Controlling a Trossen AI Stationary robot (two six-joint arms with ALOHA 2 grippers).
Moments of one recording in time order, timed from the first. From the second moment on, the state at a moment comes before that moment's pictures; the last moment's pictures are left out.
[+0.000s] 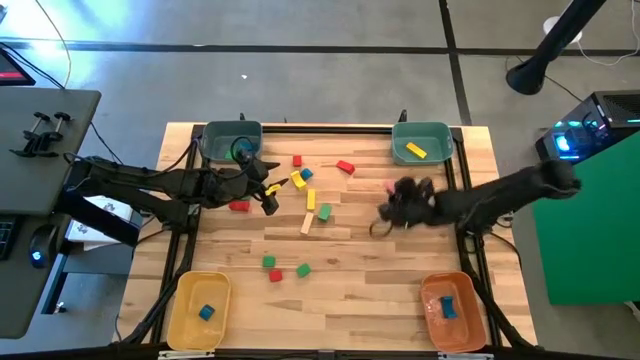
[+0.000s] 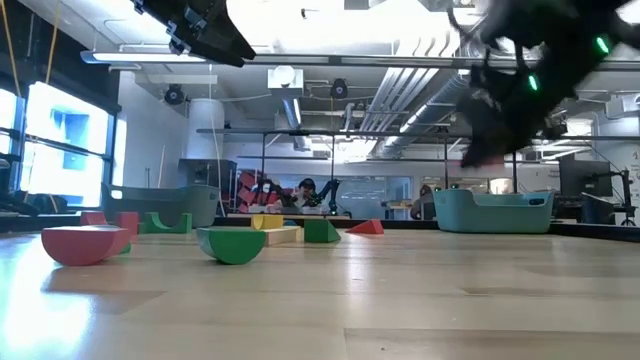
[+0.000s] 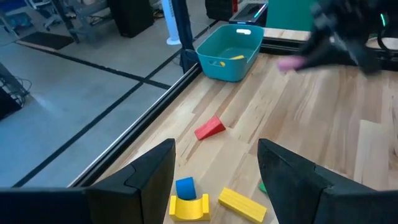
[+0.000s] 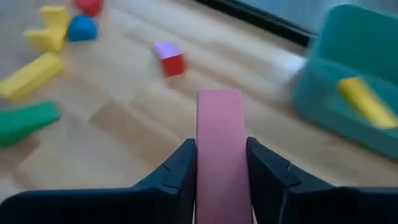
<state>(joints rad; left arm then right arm) -0.08 1.07 0.83 -0.24 -0.64 -0.14 0.11 1.20 0.66 -0.58 0.78 0.93</state>
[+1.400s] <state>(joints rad) -0.08 1.07 0.83 -0.21 -0.64 -0.11 -0.88 1.50 1.04 -0.83 0.22 0.21</state>
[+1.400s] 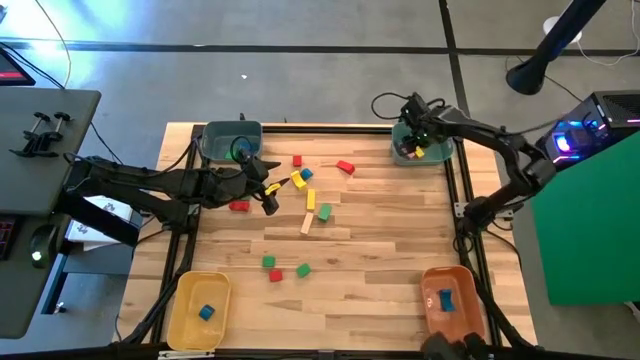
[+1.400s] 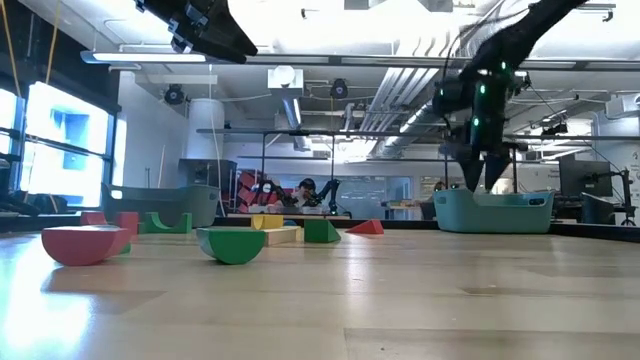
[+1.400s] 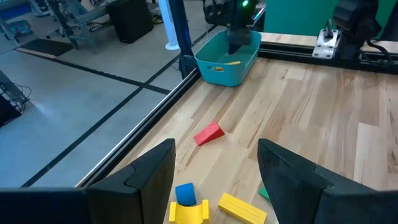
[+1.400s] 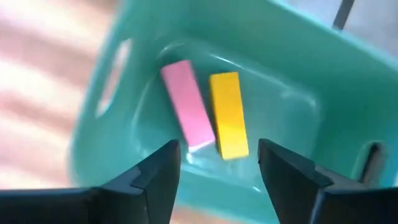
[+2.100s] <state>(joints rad) -0.13 1.07 0.83 -0.04 -0.67 -0.01 0.29 1.17 0.68 0.11 0.52 0.21</state>
